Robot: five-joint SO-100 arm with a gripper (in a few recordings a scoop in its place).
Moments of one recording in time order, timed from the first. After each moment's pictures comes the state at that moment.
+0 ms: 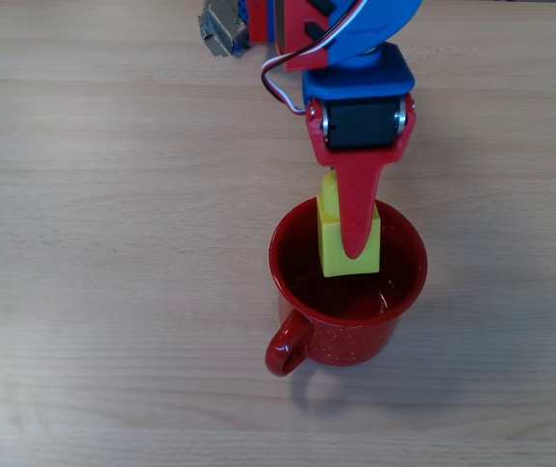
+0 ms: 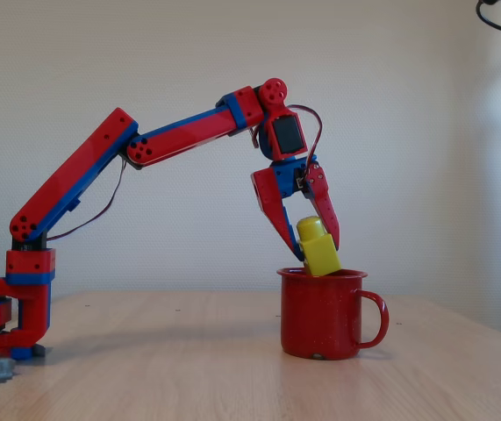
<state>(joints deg) -10.3 54.1 26.5 92.8 8.2</state>
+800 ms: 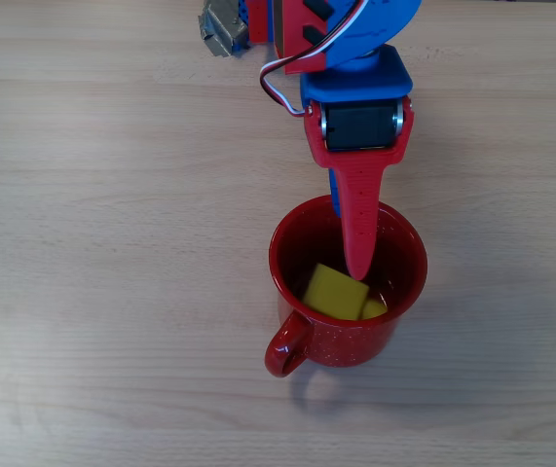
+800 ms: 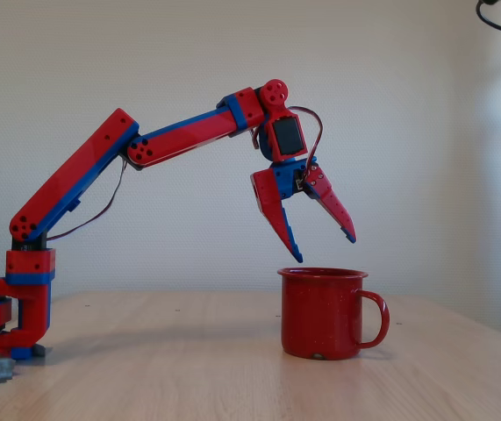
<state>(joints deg) -10.3 53.6 26.4 93.5 7.6</state>
